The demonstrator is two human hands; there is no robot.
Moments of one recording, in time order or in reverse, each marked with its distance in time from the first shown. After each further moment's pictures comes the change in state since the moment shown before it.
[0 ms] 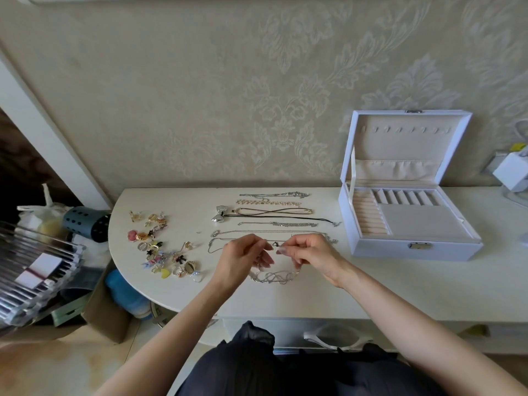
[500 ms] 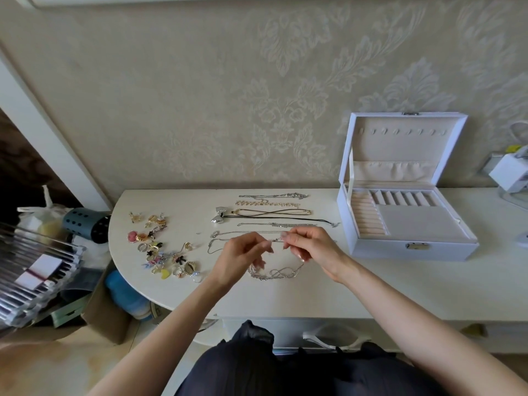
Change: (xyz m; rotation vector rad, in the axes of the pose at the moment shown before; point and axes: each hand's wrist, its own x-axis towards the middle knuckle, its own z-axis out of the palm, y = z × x) left_hand 0.001 0.007 -0.005 -0.006 -0.085 0.045; right_hand -0.005 -0.019 0.000 0.040 0.016 -0.069
